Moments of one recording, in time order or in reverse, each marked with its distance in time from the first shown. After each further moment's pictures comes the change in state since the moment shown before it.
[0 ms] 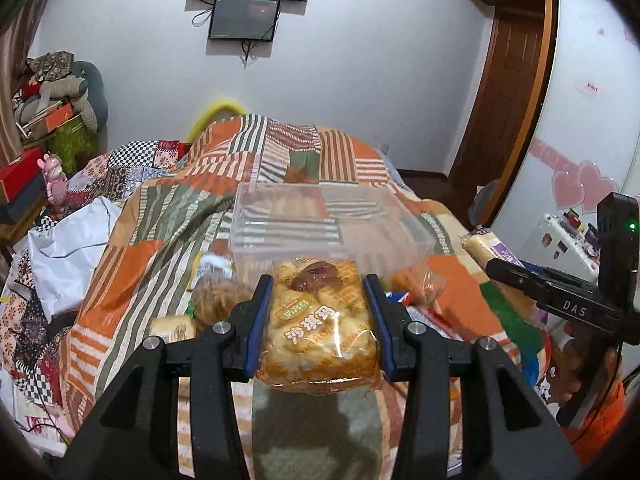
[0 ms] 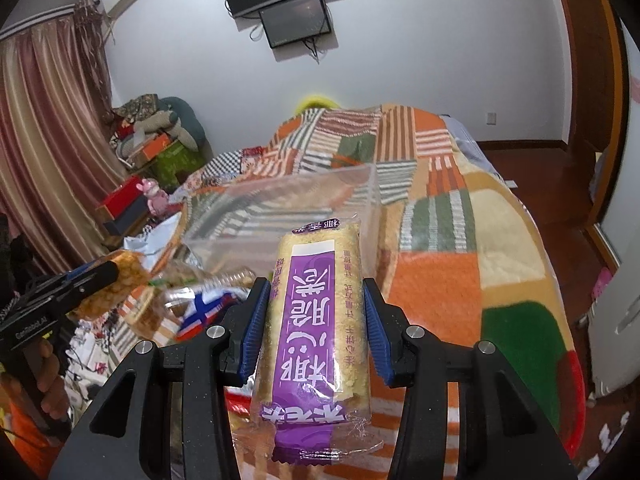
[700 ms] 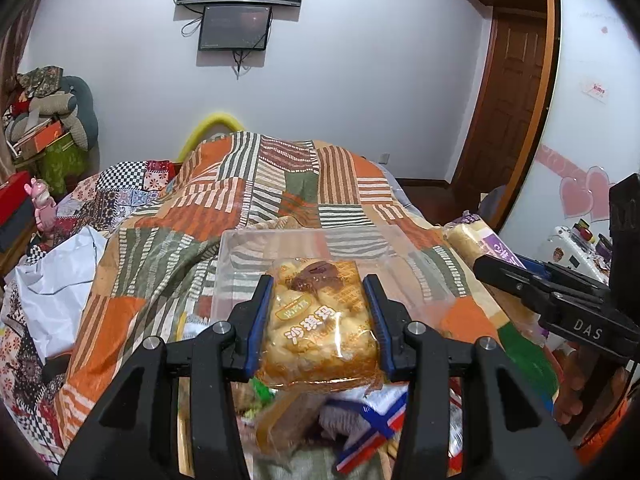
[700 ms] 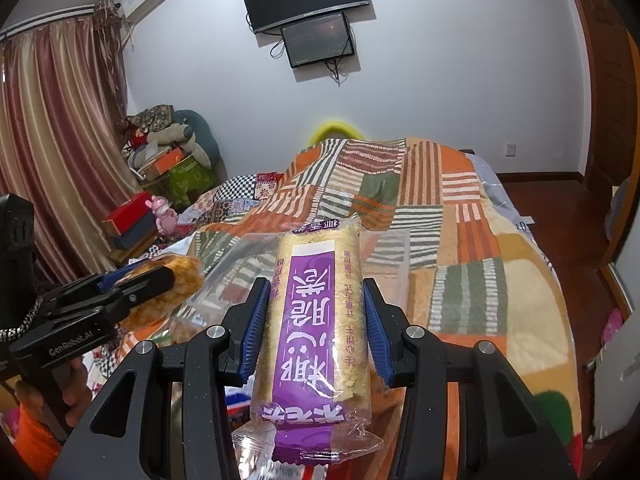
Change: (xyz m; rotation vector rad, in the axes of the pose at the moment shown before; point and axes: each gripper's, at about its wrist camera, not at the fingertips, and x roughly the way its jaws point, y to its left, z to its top) left arm 0.063 -0.002 0.056 0.032 -0.023 0.006; right arm 0.038 0.016 0.052 -0.057 -0.066 0.046
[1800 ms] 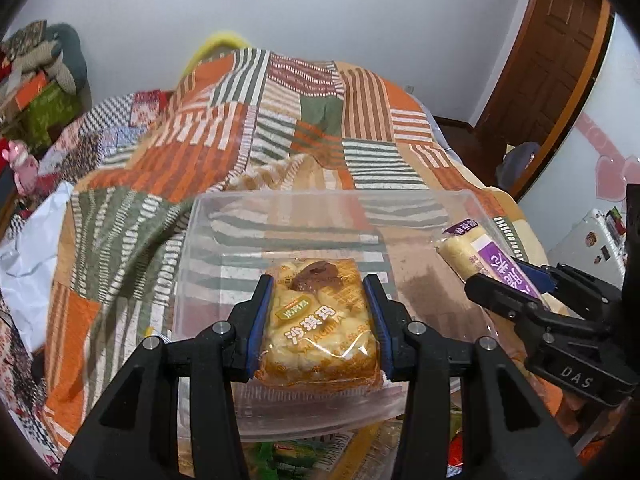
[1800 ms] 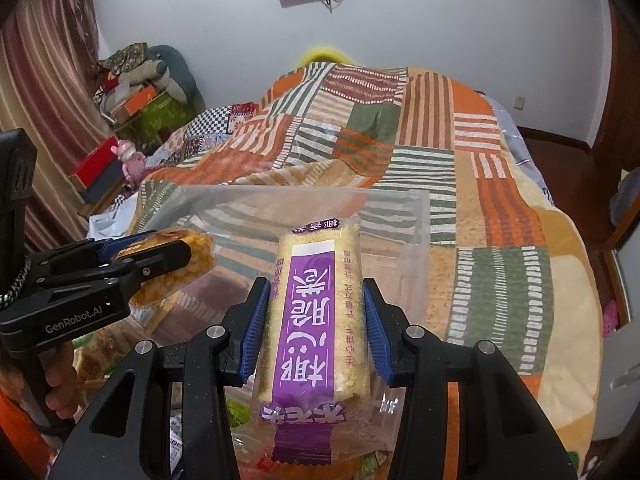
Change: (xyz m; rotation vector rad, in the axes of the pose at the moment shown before) left arm 0.145 0.030 0.018 -0.058 0.301 0.025; right arm 0.106 -0.025 0.010 -0.016 0.274 -0.039
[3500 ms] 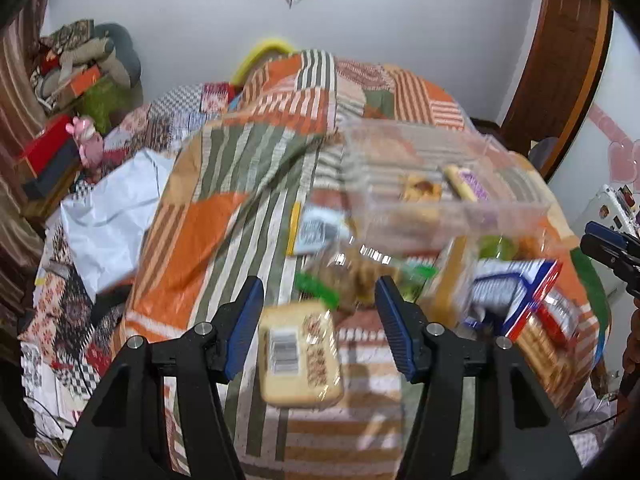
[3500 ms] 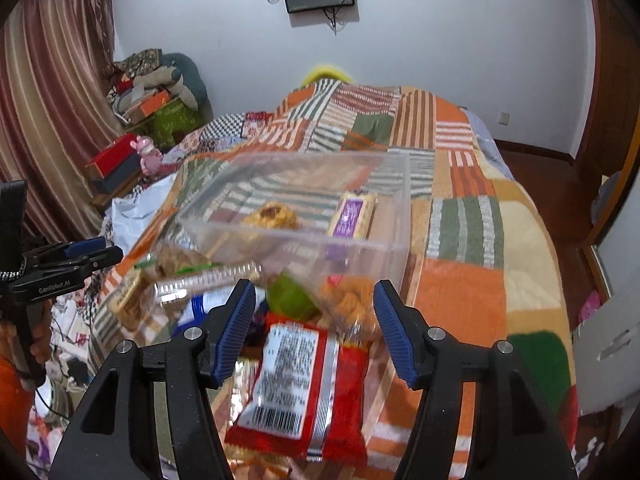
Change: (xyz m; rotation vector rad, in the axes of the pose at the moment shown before) left arm -0.124 0.082 -0.124 -0.009 -0.027 0.133; right arm -0.085 0.039 -0.082 -0.022 -0.064 -0.049
